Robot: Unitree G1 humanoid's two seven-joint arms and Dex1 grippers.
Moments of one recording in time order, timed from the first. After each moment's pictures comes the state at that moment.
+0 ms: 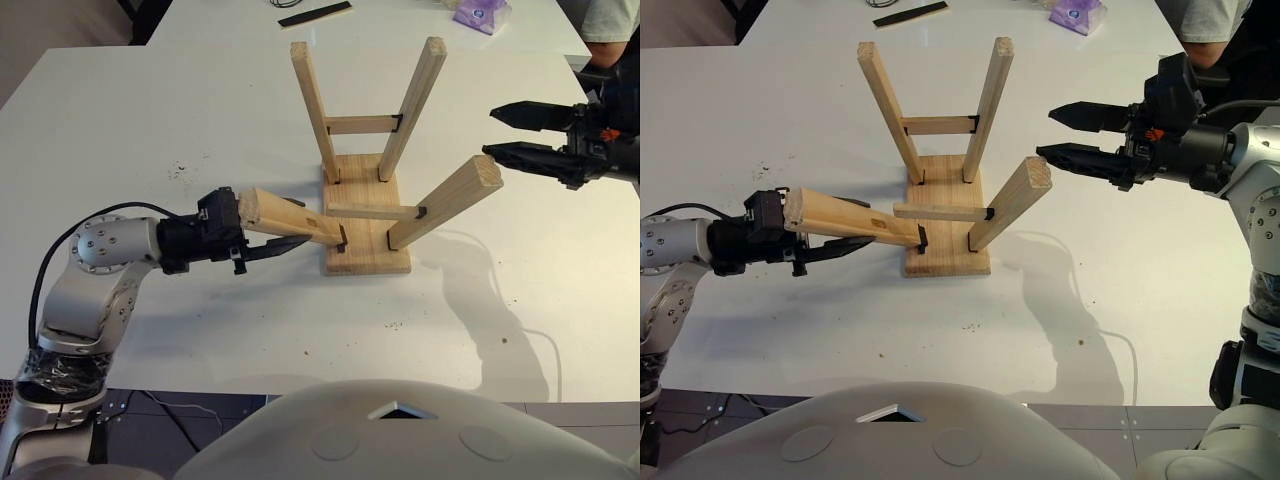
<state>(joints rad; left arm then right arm) 0.03 0.82 0.03 -0.44 -0.56 0.18 -1.10 -0.34 -0.93 -0.22 -0.18 0.82 0.71 1.16</state>
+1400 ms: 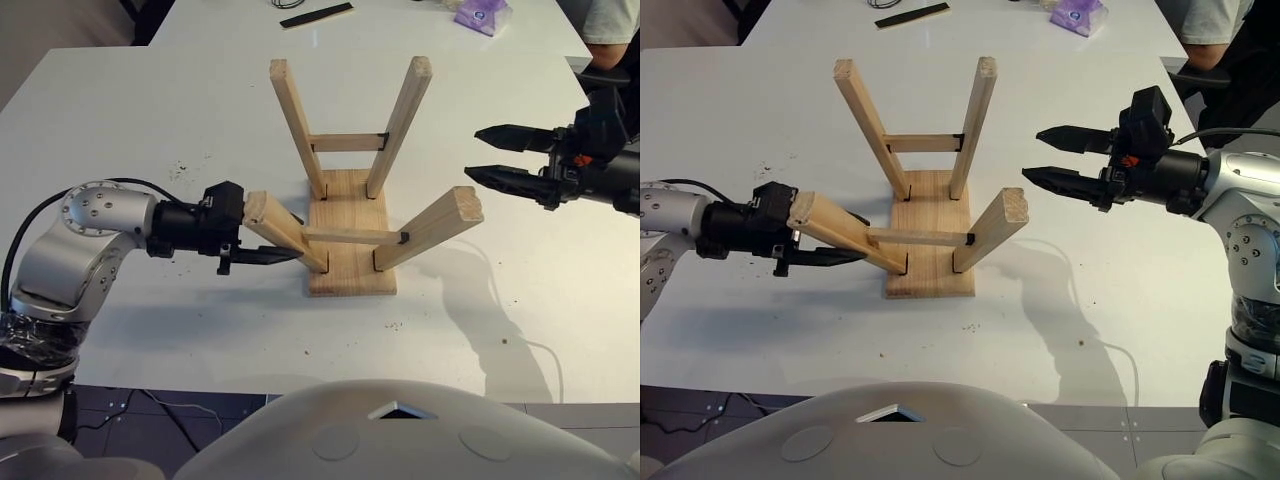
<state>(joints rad) -0.15 0.95 -0.08 -0.35 -0.64 0.37 -1.25 -0.24 -0.88 -0.23 -0.30 0.78 0.69 1.10</state>
